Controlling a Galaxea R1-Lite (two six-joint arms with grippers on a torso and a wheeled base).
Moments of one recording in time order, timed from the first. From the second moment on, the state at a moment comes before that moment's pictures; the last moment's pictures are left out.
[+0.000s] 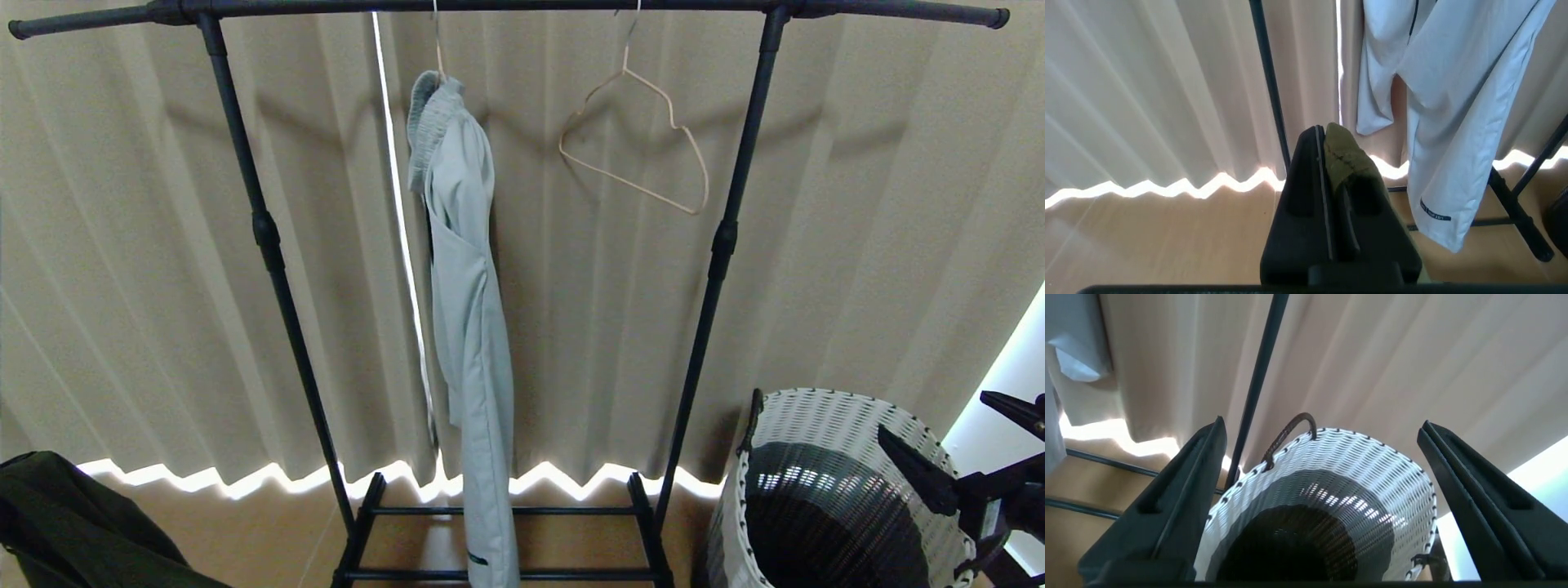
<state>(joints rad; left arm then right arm) -0.06 0.68 -0.33 -0.19 0.06 0.13 0.00 1.22 -0.04 -1.01 0.02 -0.29</state>
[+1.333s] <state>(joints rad) -0.07 0.68 -0.32 -0.19 0.06 0.14 0.00 1.24 -0.05 -1.02 0.03 -0.28</state>
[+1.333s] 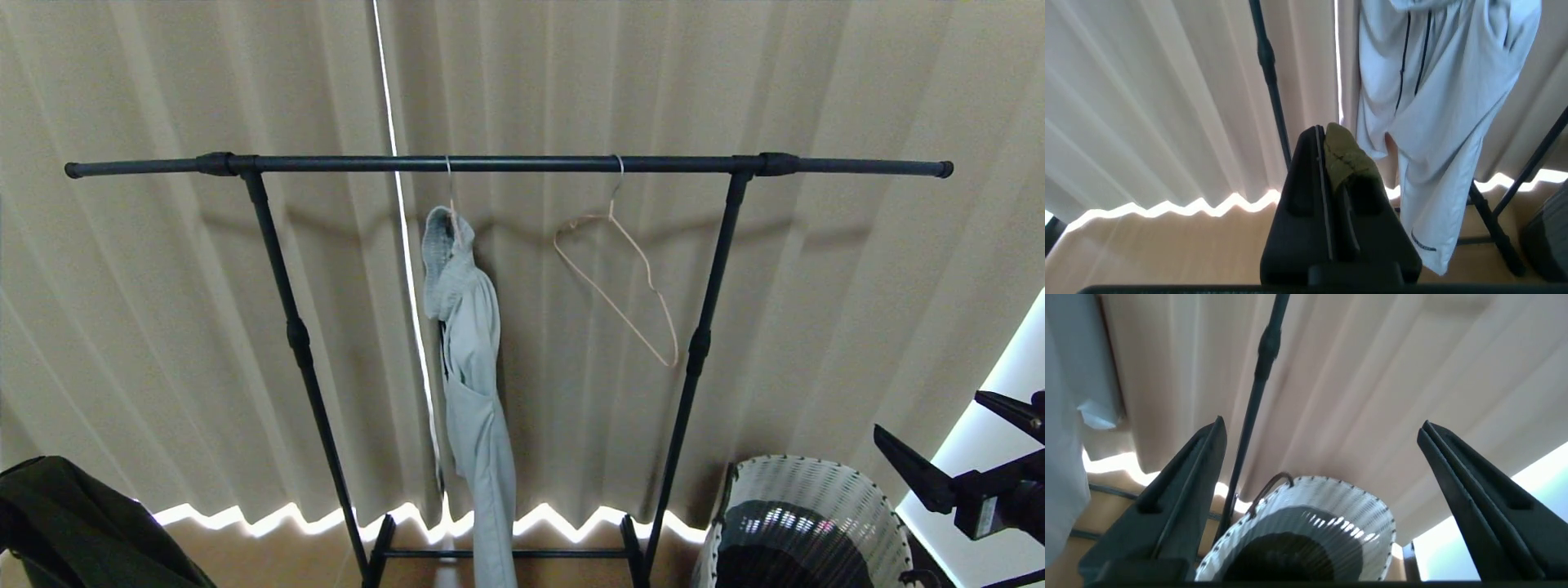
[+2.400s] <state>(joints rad) -0.07 0.68 -0.32 -0.19 0.06 0.14 0.00 1.20 -0.03 -1.02 0.03 -0.28</state>
